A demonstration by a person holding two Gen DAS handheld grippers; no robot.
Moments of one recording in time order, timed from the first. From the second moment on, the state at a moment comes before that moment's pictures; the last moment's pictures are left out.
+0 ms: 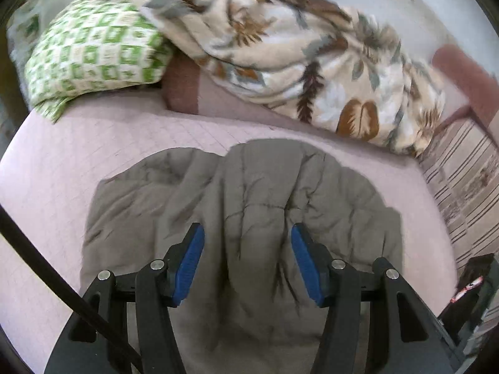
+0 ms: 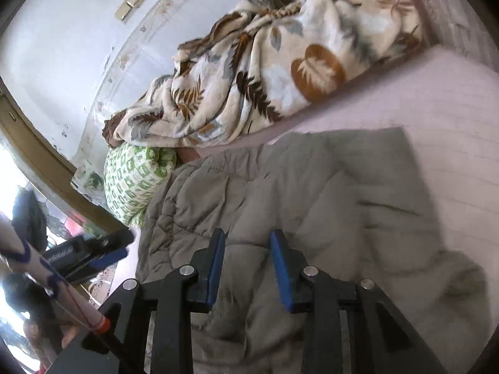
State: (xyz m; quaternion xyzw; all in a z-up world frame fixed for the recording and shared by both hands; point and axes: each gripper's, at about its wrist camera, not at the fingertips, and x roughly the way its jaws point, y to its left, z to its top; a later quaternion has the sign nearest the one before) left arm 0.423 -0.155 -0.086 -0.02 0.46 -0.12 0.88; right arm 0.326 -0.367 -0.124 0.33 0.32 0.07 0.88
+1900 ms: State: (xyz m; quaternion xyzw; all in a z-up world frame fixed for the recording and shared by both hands) left arm 0.244 0.023 -0.091 0.03 0.44 0.03 0.90; right arm 0.251 -0.302 -0.109 0.12 0.36 -0.02 0.92
